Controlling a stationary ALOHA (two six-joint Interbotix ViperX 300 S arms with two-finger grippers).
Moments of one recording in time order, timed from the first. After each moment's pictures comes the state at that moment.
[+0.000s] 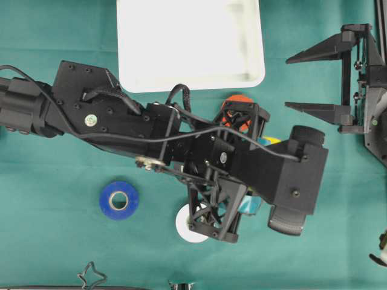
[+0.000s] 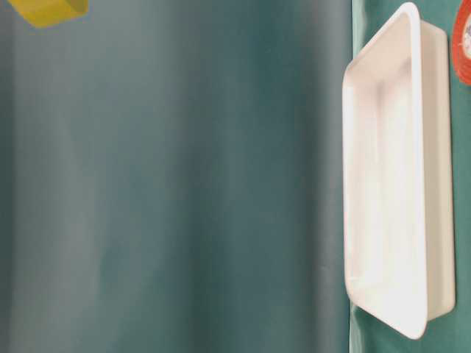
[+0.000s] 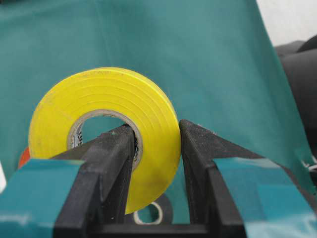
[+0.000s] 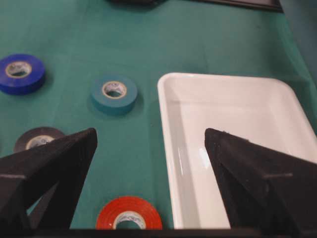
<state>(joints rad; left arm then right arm) -0.22 0.31 -0.56 0.00 1.08 0.05 -0.07 -0.84 1.08 0.00 0.00 0.01</state>
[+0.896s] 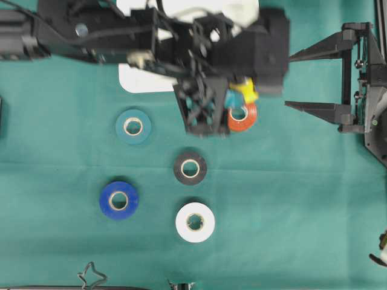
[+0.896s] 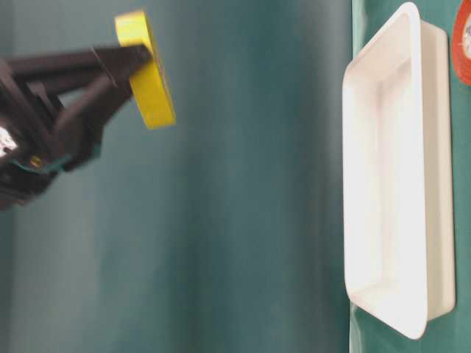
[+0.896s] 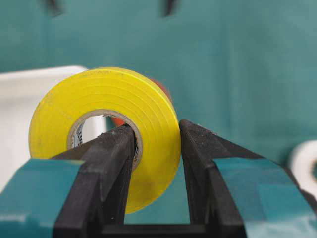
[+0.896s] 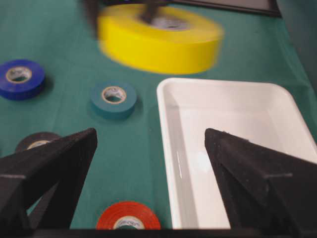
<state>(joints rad) 0.04 0.16 -0.26 0.00 0.96 0.05 -0.07 -0.84 1.07 0.00 0.00 0.01</state>
